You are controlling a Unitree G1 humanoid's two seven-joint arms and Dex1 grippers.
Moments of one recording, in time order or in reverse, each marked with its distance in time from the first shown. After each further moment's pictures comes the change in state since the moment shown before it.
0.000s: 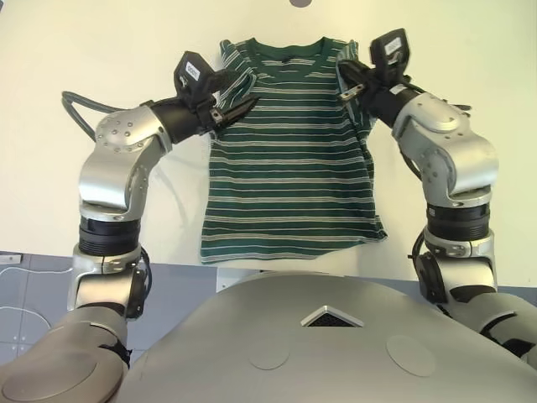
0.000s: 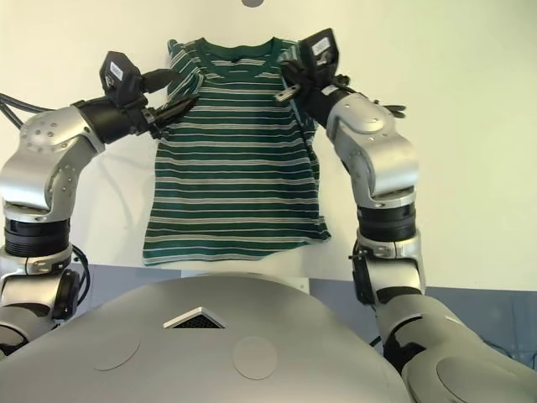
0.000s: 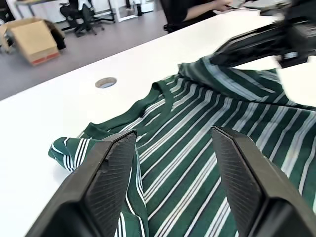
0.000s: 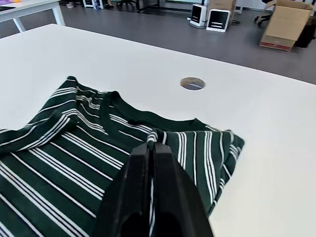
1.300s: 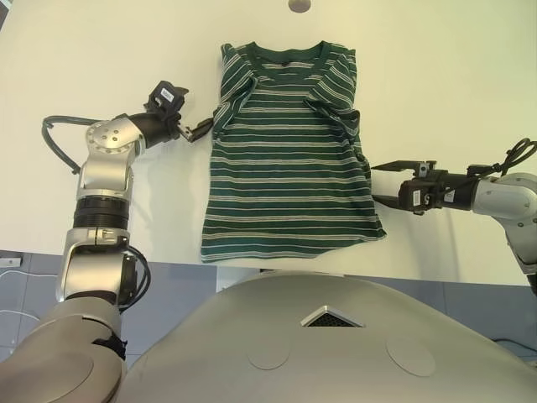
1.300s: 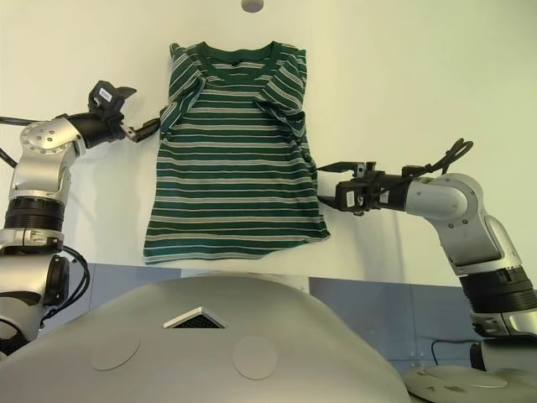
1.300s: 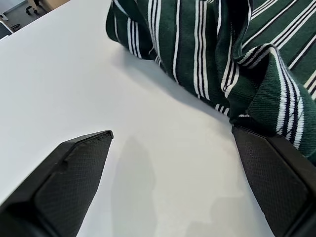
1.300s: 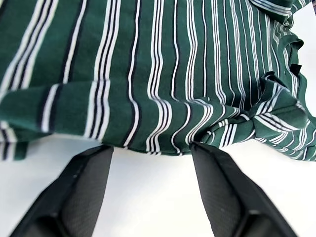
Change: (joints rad) left arm -0.118 -0.058 0.006 0.718 0.253 -0.401 -0.040; right arm 0.516 -0.668 -0.036 0.024 -0.308 -1.142 0.684
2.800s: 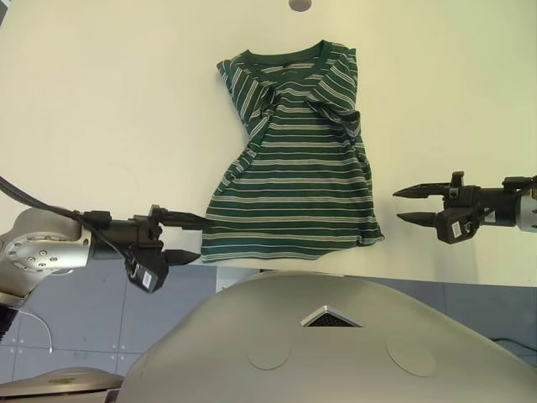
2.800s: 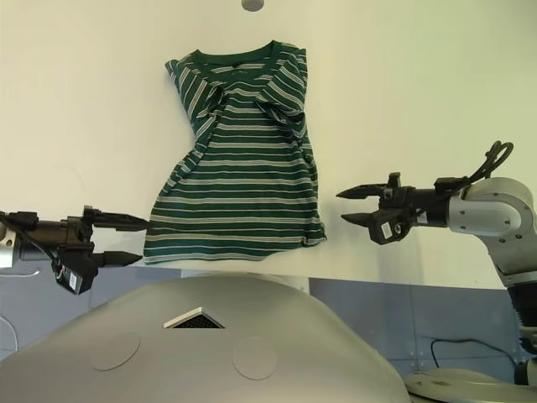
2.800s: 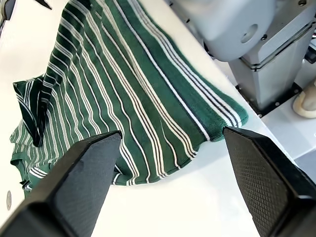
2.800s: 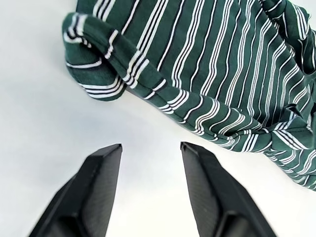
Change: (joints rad) left arm 0.687 0.697 -0.015 -0.606 0.117 -1.018 -0.153; right arm 0.099 -0.193 -0.095 0.077 0.073 -0.369 0.113
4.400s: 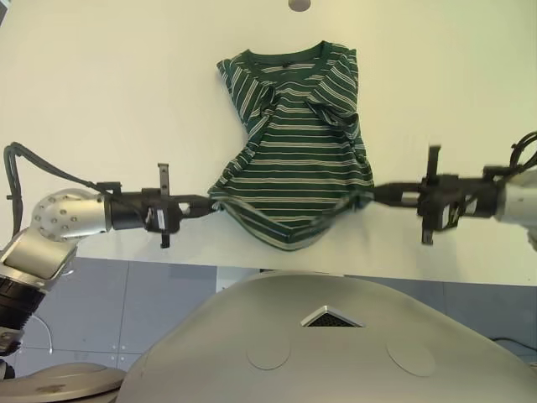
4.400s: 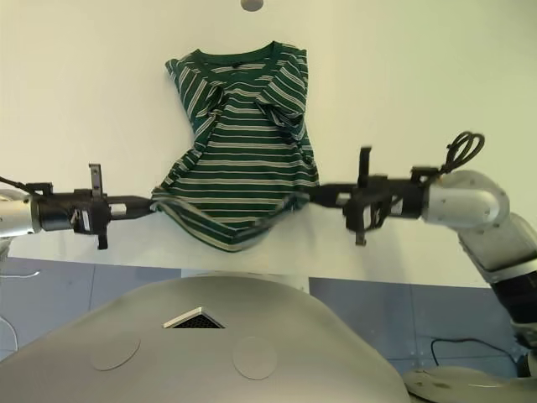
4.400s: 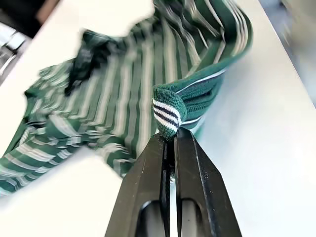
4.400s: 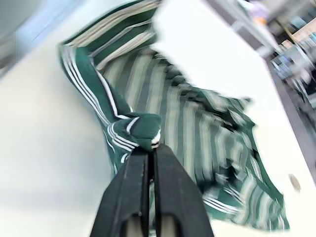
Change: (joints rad) left arm -0.214 -0.053 -0.183 0.001 -0.566 0.544 0.011; right arm -0.201 -0.038 0.163 -0.183 0.472 0.381 -0.118
